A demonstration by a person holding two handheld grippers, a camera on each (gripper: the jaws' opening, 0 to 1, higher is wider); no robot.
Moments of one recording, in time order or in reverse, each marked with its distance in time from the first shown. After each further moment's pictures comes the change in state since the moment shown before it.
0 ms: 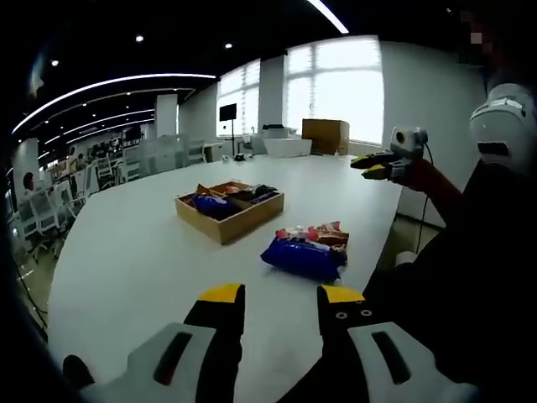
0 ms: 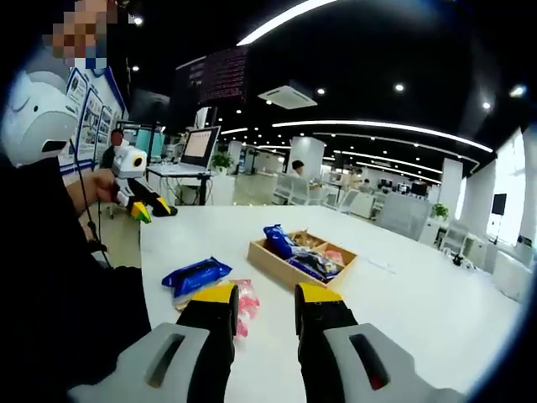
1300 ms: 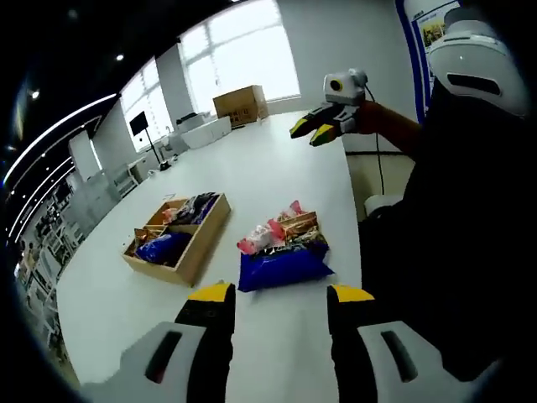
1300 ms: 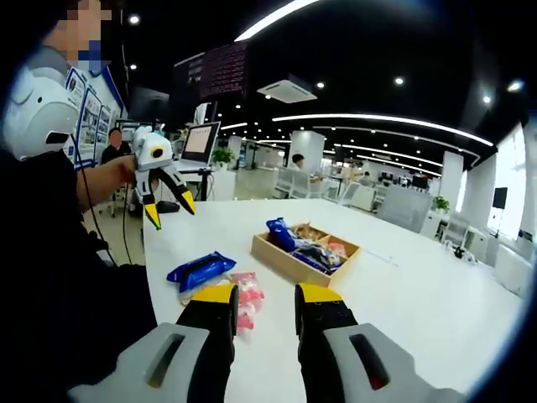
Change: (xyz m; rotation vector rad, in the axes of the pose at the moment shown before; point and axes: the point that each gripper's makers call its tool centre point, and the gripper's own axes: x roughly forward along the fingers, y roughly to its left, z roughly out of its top) left arm 0.049 -0.024 0.020 0.409 0.170 -0.311; right arm -0.002 0.006 -0.007 0.028 0.034 0.003
